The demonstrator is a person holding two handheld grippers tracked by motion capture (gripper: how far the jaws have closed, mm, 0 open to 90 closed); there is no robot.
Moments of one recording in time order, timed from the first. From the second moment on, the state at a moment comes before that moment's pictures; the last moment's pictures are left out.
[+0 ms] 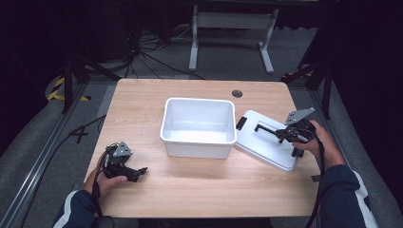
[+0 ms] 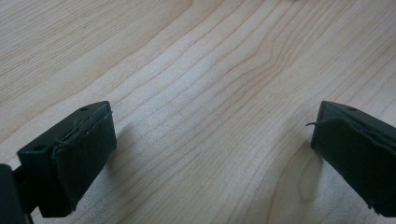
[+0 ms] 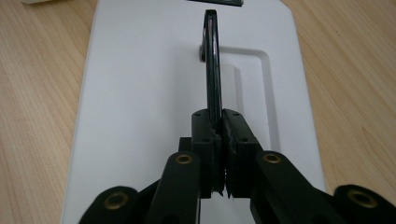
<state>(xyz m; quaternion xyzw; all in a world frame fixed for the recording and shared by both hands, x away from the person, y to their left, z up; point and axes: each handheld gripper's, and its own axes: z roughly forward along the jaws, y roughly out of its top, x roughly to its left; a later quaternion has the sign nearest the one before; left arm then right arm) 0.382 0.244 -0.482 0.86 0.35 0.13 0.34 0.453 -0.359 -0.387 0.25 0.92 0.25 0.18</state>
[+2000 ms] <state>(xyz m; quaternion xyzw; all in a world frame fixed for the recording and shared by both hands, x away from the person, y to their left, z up) 0.382 0.244 -0.482 0.86 0.35 0.13 0.34 0.326 -0.382 -0.421 0.34 0.83 0.36 0.27</state>
